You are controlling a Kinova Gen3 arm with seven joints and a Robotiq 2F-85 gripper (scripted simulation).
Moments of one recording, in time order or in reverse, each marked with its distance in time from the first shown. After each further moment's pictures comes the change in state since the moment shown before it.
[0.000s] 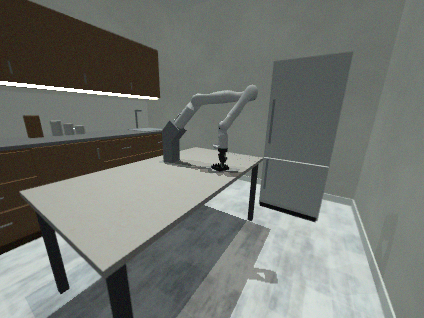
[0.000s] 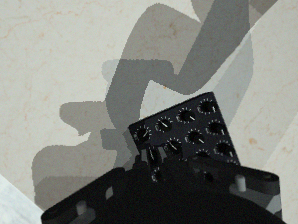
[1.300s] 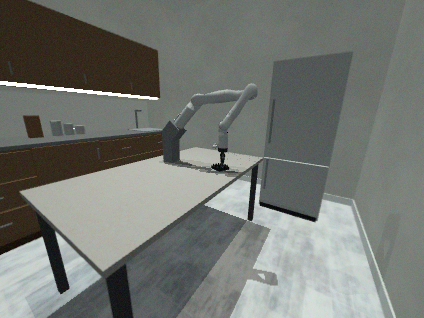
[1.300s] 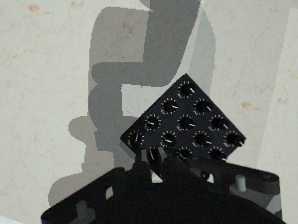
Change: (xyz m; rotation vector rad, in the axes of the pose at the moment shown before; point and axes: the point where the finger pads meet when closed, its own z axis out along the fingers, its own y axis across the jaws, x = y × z) arm 0.000 0.000 0.000 0.003 0.001 0.371
